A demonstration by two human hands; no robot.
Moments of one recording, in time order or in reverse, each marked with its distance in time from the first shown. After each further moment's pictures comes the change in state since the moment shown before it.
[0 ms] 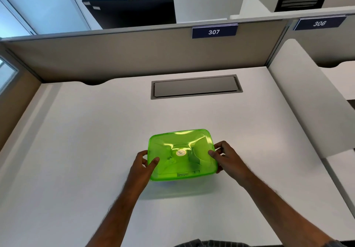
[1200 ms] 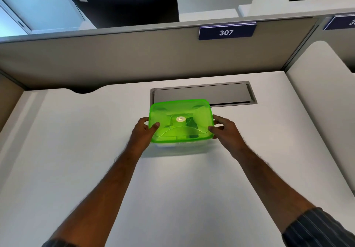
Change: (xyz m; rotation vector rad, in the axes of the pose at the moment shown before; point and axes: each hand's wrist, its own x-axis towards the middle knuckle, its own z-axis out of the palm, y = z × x) left_hand 0.213 0.102 0.013 0.049 0.009 0.072; right_hand 0.185 -0.079 0.002 -0.009 0.141 -0.099
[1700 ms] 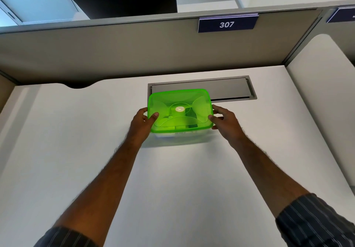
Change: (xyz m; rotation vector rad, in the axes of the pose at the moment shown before) left_hand 0.021 0.006 0.007 -0.024 0.000 0.032; right_hand 0.022 -0.008 0.000 -0.007 0.027 -0.002
